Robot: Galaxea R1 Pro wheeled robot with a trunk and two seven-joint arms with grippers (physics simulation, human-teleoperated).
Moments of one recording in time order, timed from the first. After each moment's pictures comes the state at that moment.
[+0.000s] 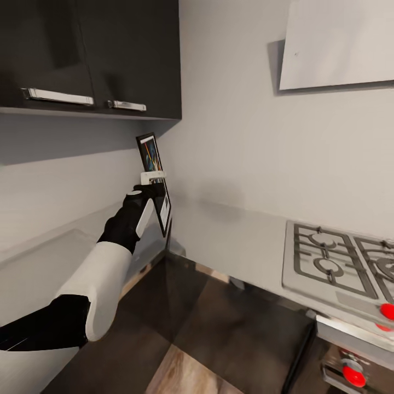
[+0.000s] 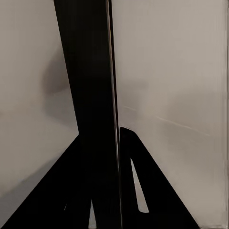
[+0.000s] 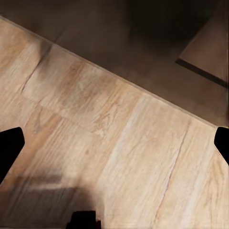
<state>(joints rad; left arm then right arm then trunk) -1.17 -0.17 0.02 -0.79 0.00 0.40 0.19 -0.07 -0.09 -0.01 -0.19 -0.01 -0.48 -0.01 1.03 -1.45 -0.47</state>
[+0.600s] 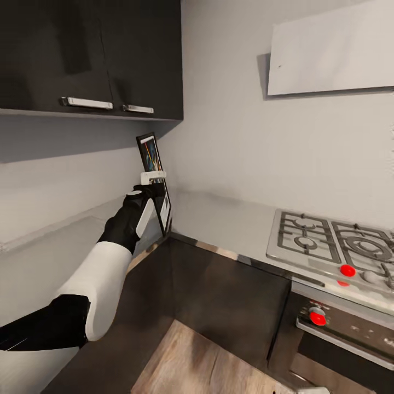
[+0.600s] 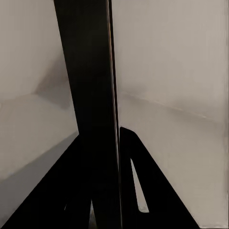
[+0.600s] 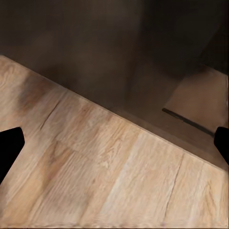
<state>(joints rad) -1.17 -0.17 0.02 -0.79 0.00 0.40 0.19 0.07 -0.08 0.00 -0.95 0.00 -0.04 -0.01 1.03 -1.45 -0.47</state>
